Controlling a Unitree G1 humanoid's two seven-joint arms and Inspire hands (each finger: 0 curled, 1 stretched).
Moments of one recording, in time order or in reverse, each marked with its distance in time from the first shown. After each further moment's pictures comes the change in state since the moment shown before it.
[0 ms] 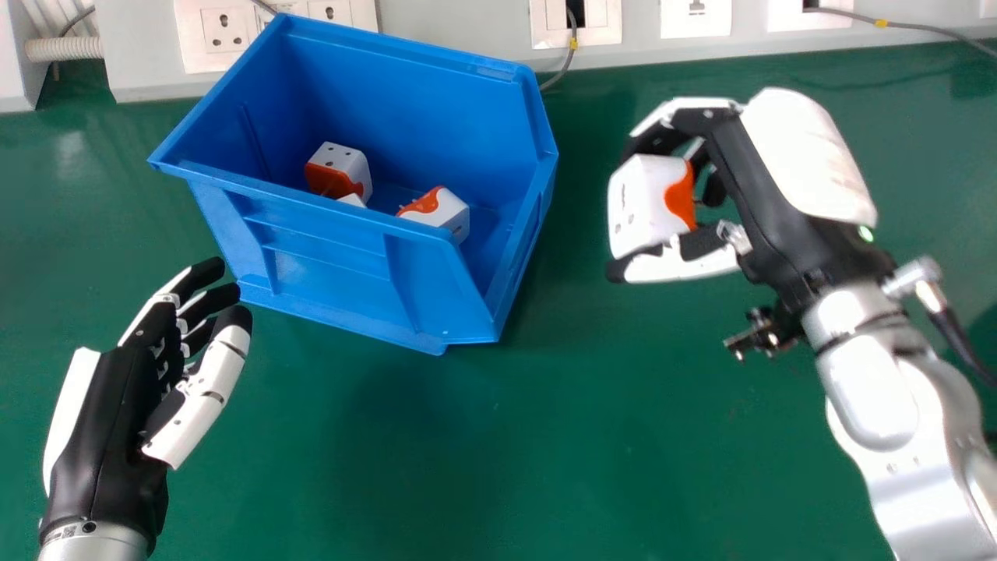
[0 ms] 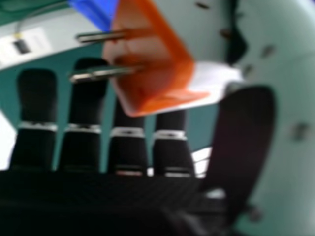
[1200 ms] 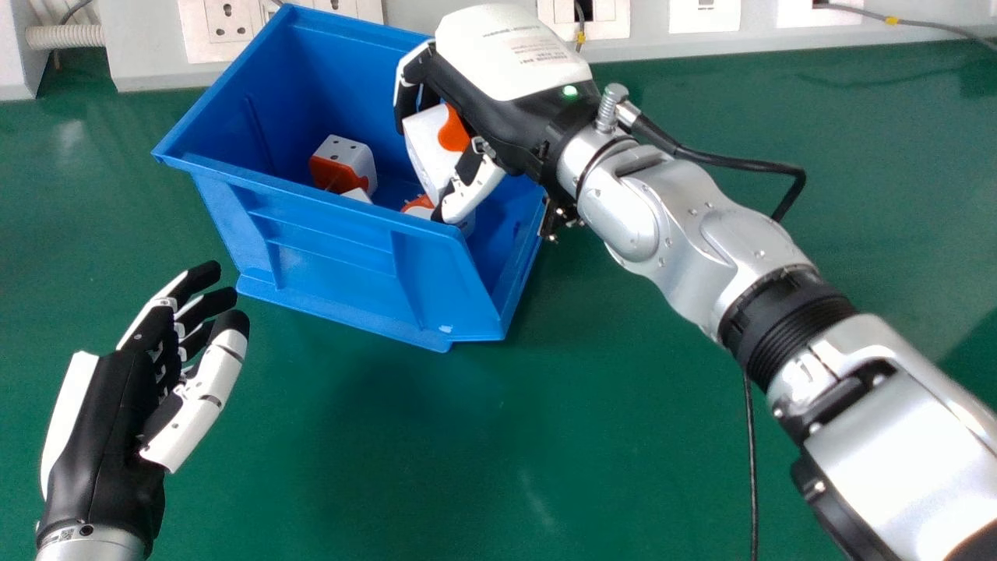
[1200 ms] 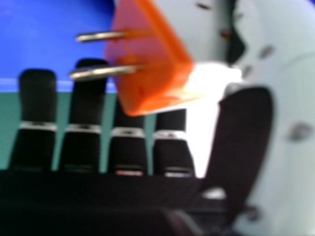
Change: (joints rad) left arm 0.008 0.008 0.002 0.013 0.001 -0.019 -0.001; right arm -0.801 0.234 0.389 1.059 -0.141 -0.194 -0.156
